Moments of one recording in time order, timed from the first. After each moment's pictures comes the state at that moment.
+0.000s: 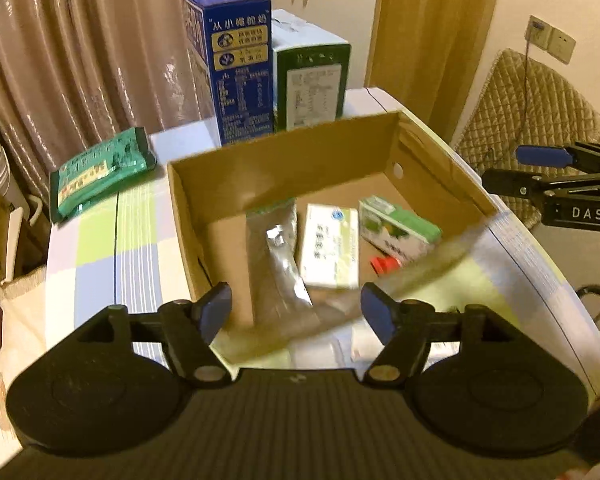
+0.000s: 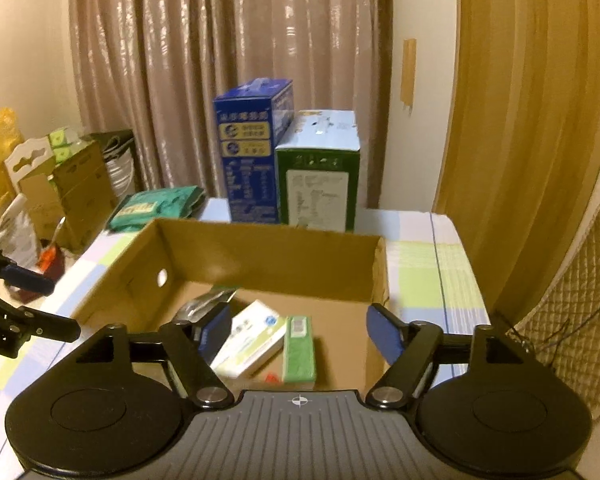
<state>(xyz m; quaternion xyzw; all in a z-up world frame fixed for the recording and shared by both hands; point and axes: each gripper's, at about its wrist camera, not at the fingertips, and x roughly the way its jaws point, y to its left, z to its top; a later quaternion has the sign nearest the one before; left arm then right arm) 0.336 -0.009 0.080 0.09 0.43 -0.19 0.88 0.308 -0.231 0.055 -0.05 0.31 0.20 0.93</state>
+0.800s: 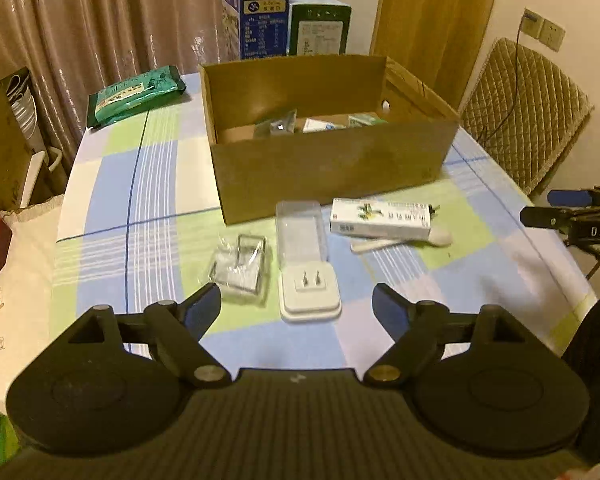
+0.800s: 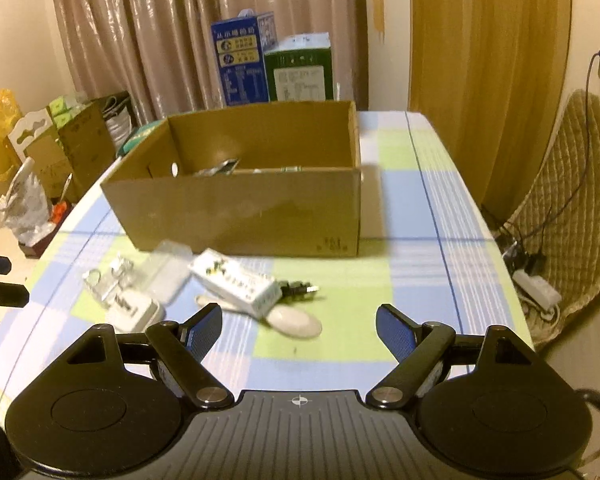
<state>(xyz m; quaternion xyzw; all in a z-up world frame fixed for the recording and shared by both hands) 0.181 0.029 0.041 0.06 0.43 -0.16 0.89 0.186 -0.288 -0.003 -0.02 0.38 0.18 0.91</state>
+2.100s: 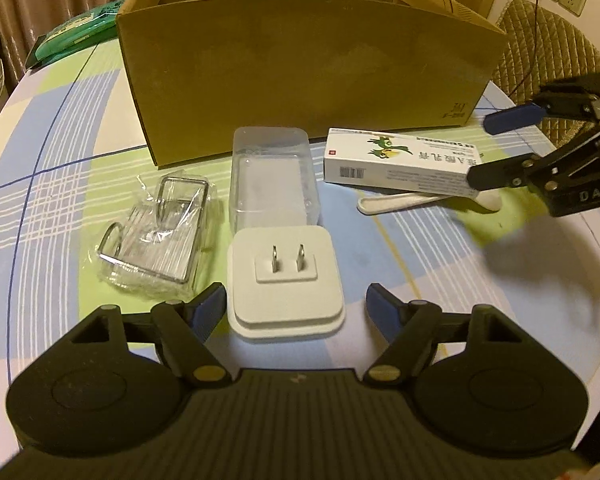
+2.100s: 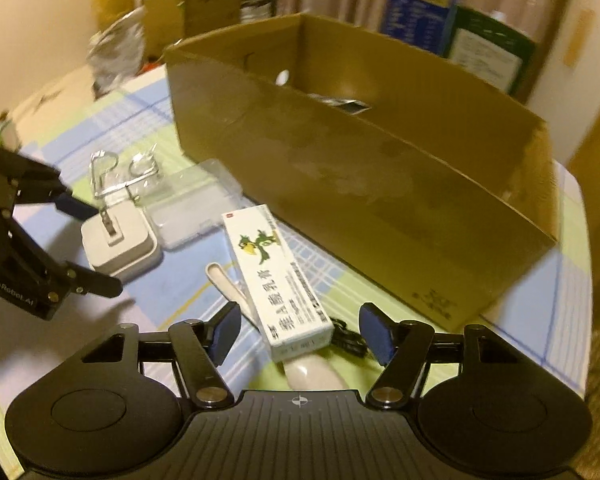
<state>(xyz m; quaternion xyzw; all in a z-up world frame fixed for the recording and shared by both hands) 0.245 -0.011 -0.093 0.04 0.47 -0.17 0.86 0.282 -0.209 -0.084 -0.23 0.40 0.37 0.81</state>
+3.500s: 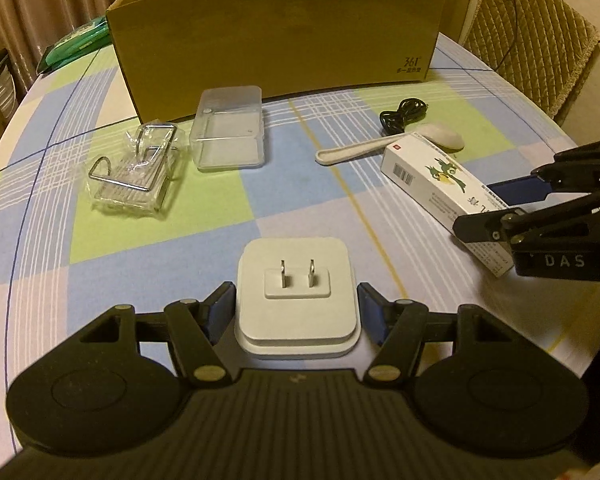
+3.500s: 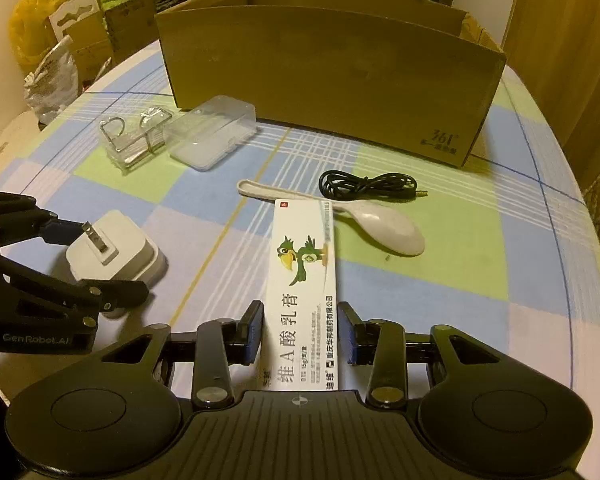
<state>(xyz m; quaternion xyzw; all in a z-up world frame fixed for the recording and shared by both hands) 0.164 -0.031 -0.101 0.08 0.46 -0.16 0.87 0.170 -0.223 -0.115 -0.12 0.45 0.25 0.85</state>
